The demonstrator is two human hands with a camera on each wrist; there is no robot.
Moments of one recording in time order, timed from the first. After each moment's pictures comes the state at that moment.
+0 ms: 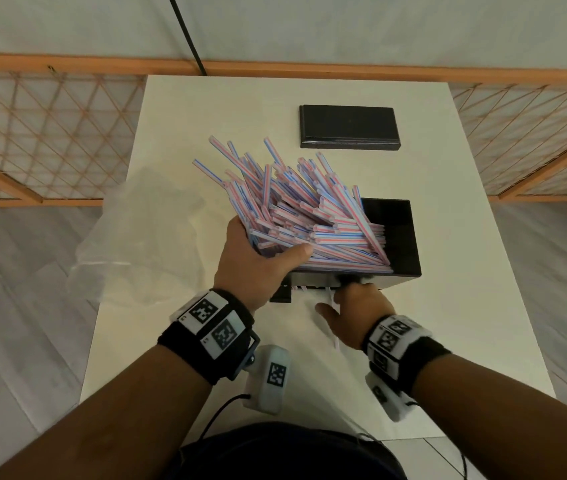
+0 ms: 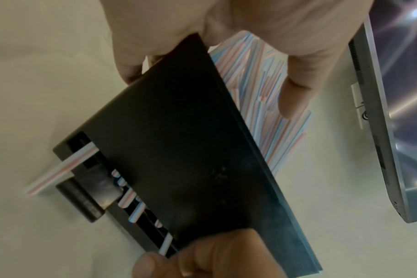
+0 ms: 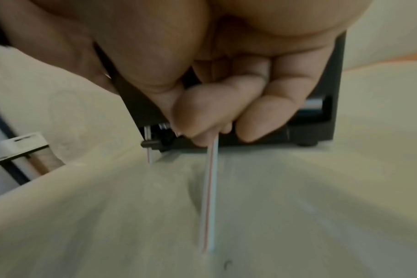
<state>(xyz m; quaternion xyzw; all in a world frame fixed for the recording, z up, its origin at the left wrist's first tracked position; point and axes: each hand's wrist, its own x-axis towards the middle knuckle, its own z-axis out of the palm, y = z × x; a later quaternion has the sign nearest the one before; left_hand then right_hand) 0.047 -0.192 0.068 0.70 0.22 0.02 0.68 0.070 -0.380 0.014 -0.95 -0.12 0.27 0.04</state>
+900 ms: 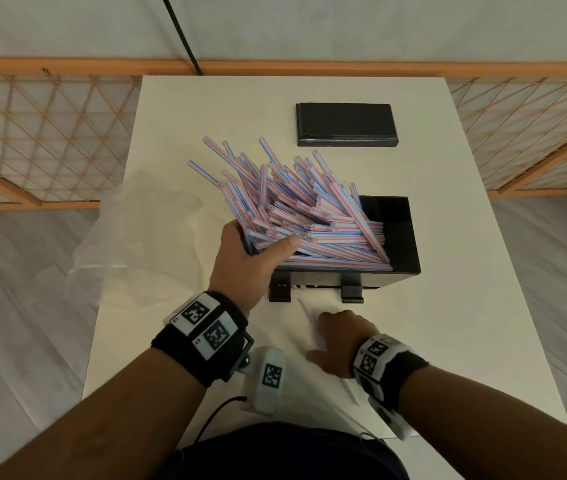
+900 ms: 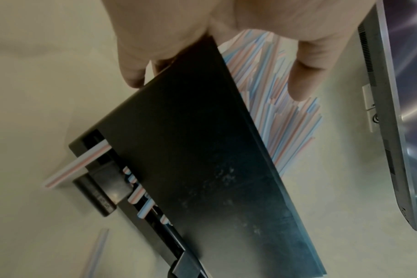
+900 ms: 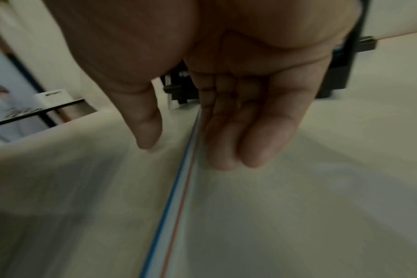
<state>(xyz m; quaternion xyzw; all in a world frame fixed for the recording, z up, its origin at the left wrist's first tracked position) 0.047 -0.187 0.060 0.69 0.27 0.01 0.67 0.040 -0.376 -0.004 -0.90 -0.19 0.40 -0.02</state>
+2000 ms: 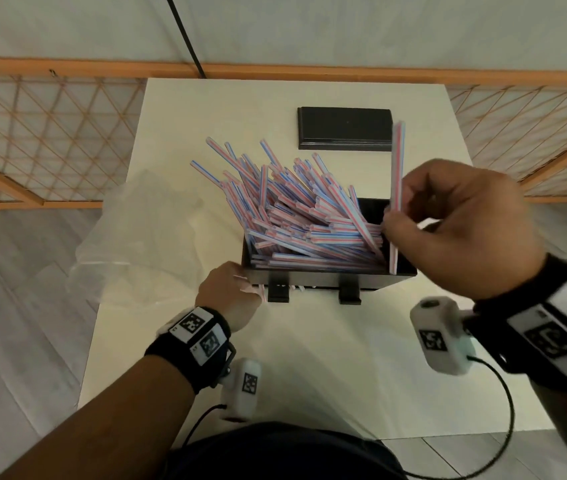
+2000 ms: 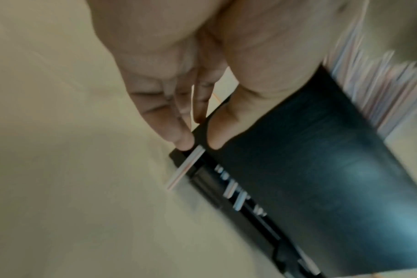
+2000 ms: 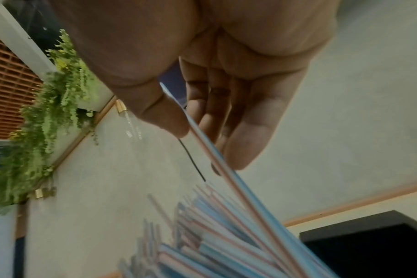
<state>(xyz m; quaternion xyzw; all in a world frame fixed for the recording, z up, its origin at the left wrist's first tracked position) 0.024 -0.162 0.018 0.81 0.32 -0.17 0.46 0.102 -0.405 0.194 -0.90 -0.21 -0.04 0.38</state>
